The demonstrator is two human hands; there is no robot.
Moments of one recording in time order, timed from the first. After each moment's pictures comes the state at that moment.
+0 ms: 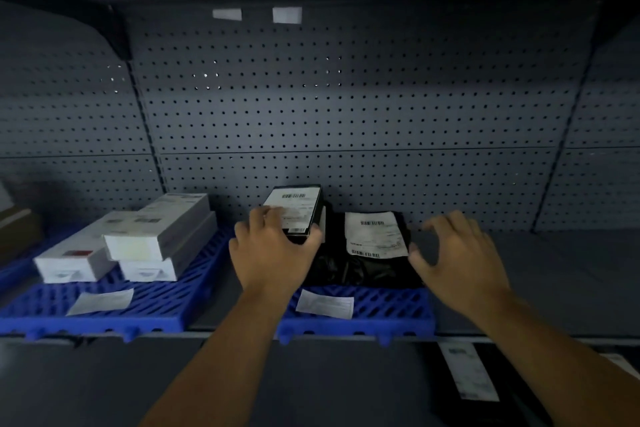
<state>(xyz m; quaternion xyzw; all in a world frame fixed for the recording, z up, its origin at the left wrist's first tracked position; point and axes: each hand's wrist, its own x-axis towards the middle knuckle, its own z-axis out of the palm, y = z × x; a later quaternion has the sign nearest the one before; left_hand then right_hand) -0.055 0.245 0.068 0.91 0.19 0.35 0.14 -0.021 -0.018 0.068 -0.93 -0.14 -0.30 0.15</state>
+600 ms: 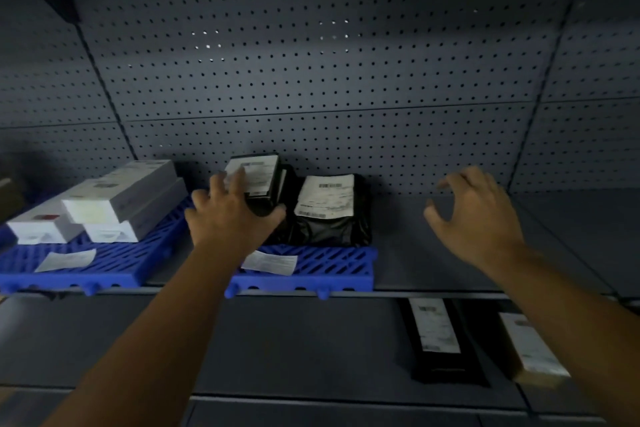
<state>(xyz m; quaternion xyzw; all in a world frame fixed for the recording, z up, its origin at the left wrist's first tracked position) -0.064 0.207 0.082 0.95 0.24 0.18 0.05 0.018 -0.126 0.057 -0.93 -0.15 -0.30 0.16</state>
